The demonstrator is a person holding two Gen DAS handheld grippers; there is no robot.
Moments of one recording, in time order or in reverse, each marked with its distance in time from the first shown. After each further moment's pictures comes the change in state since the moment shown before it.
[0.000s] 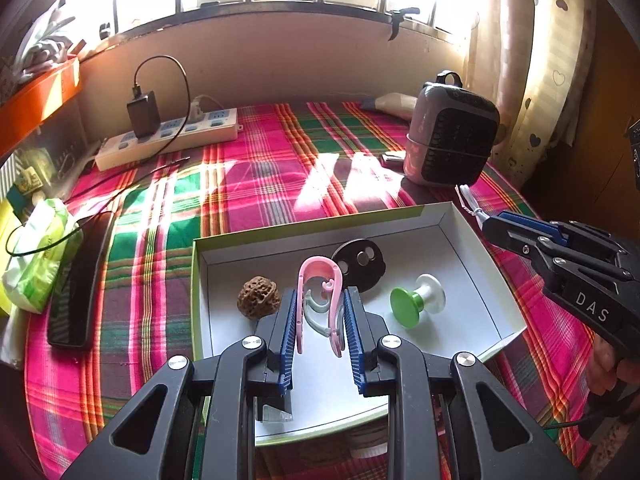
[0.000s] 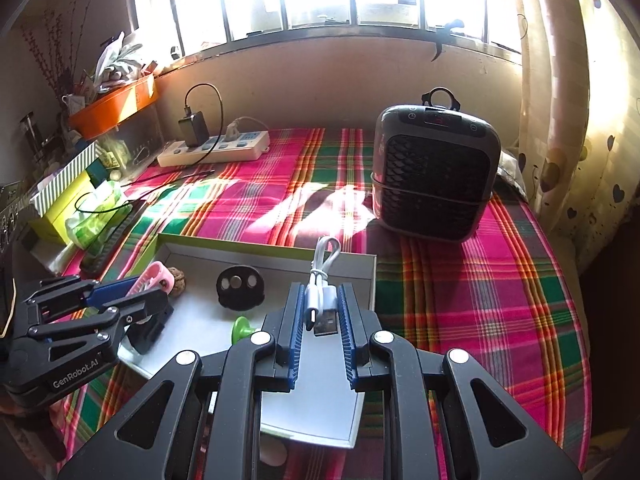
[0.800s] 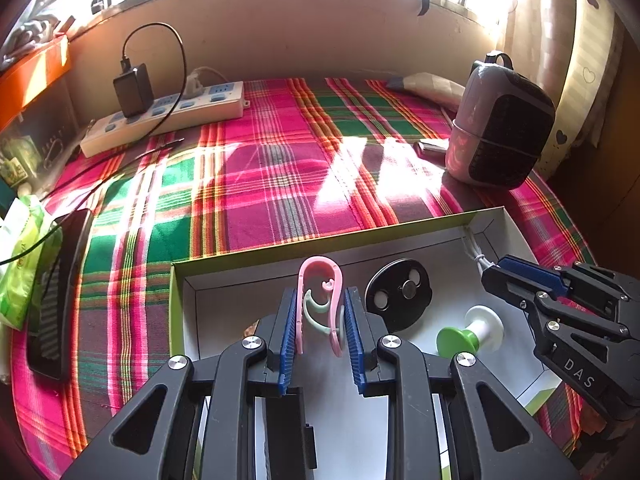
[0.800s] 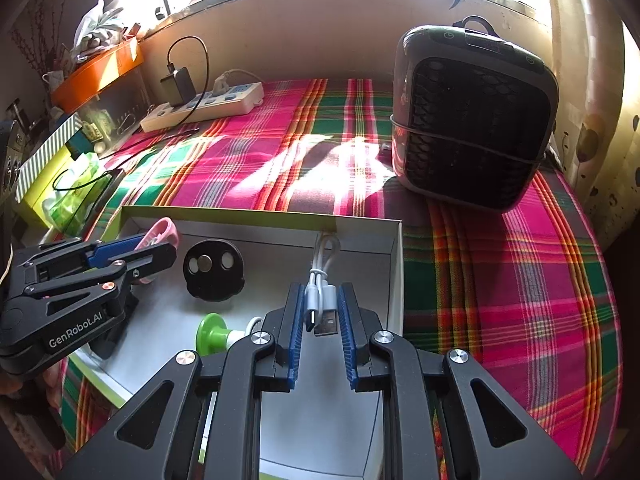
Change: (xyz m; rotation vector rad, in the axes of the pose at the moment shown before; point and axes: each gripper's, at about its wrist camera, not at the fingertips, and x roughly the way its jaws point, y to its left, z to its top) left arm 0.057 0.014 0.019 -0.031 0.078 0.033; right arm 0.058 -0.005 -0.007 0.011 0.131 0.015
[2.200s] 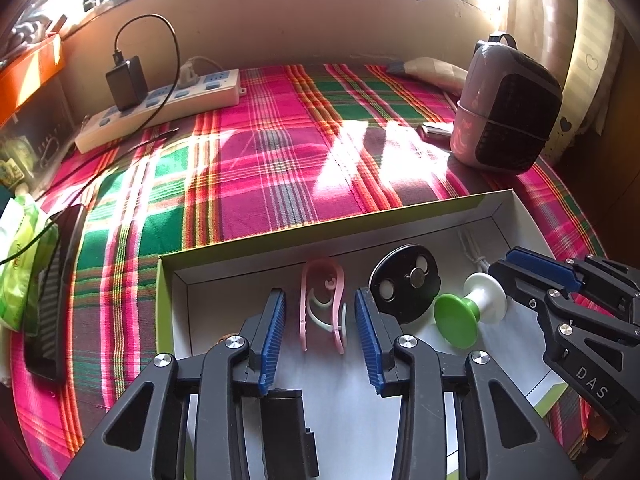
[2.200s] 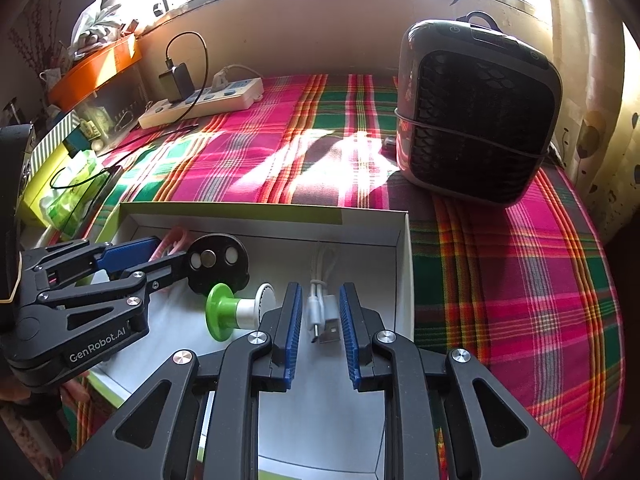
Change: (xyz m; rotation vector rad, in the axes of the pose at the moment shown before) left arm 0.009 -0.004 -0.003 0.014 0.034 0.013; right arm -0.001 0.007 -0.003 -0.002 -0.002 -0.009
